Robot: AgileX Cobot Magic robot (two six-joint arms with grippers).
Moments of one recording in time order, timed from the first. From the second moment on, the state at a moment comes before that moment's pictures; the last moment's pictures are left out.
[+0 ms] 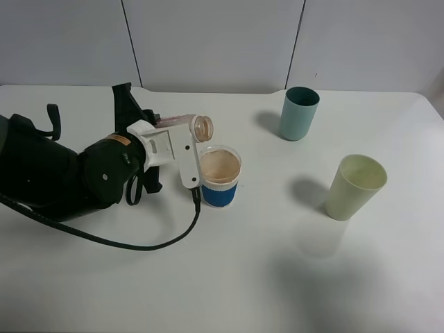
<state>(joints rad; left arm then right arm) -0.84 1.80 -0.63 -0.99 -0.90 1.77 -0.16 0.00 -0.50 0.11 1.07 -0.16</state>
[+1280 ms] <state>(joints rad) -0.85 1.80 -0.62 -0.93 -0.99 2.00 -0.16 0.00 -0.50 0.11 1.07 -0.16</state>
